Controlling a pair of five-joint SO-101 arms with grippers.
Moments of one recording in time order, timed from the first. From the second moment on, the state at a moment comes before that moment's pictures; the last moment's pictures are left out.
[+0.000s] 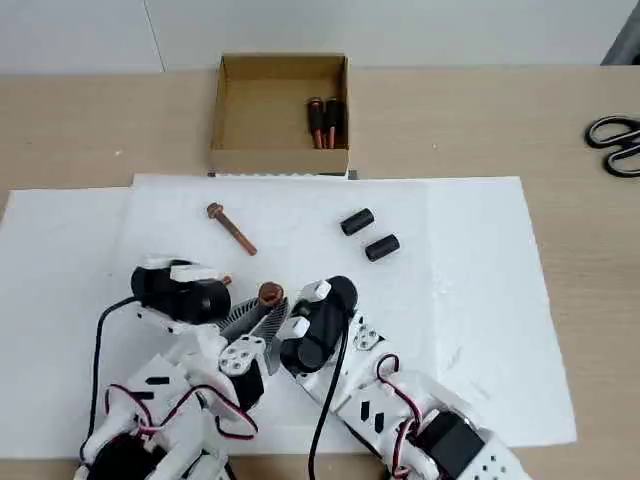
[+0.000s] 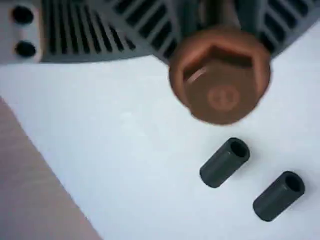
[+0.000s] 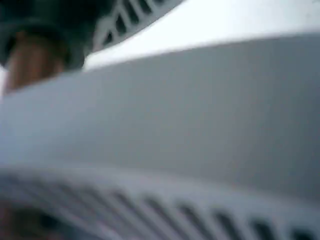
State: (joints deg) left arm 30.3 -103.4 71.5 68.1 27.6; right arm -49.1 -94.6 80.7 50.2 2.6
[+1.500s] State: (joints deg) left arm 5.4 -103.4 78.2 77.8 5.2; right arm -23.7 -93.5 78.3 55.8 -2.4
